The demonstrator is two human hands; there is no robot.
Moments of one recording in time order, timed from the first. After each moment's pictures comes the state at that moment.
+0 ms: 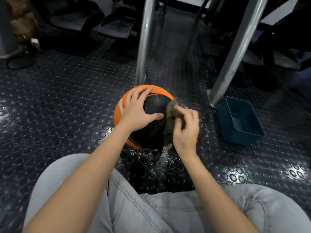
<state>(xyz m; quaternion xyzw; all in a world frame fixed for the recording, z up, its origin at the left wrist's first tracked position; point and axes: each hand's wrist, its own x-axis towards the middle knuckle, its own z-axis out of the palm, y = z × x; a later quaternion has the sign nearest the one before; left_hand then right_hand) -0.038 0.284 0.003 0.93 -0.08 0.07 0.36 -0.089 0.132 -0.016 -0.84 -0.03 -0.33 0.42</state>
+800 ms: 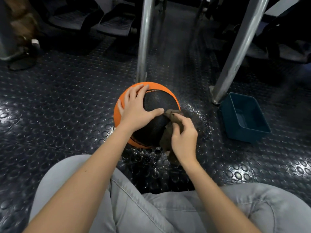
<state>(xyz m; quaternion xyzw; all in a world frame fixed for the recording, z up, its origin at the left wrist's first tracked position) -0.040 0.282 0.006 0.93 -0.03 0.08 0.37 -0.098 0.142 -0.024 -0.86 0.03 -0.26 0.44</state>
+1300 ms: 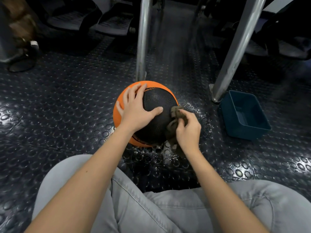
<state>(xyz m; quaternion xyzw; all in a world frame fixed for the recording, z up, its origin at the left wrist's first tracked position) -0.043 0.280 0.006 0.93 -0.02 0.07 0.37 -0.079 0.127 -0.027 -0.86 0.06 -0.25 0.43</state>
